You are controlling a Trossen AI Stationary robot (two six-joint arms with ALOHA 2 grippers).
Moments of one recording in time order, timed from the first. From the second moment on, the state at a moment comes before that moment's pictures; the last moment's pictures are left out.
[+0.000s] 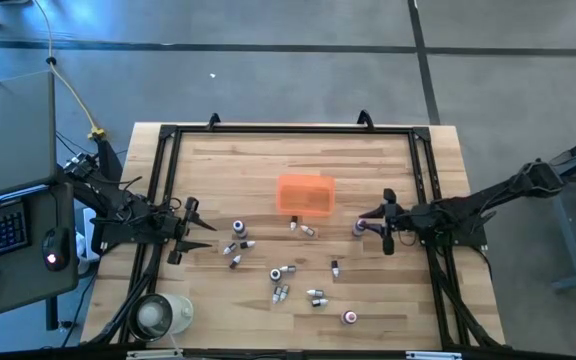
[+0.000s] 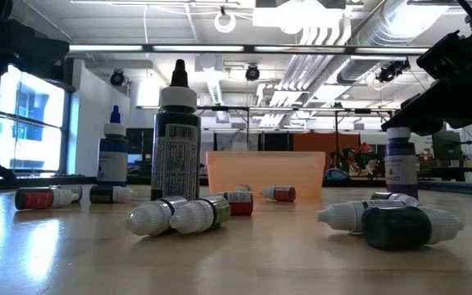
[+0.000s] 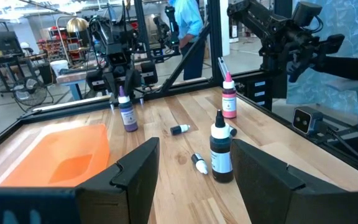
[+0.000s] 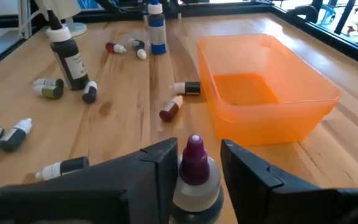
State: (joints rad) left arm -0.63 0.08 0.01 0.07 -0.40 0.13; right arm 0.27 0.59 0.01 0.22 0.36 0.18
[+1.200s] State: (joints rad) left arm -0.63 0.08 0.08 0.25 -0.44 0.12; right arm -0.01 1.32 0.45 0.75 0.58 0.01
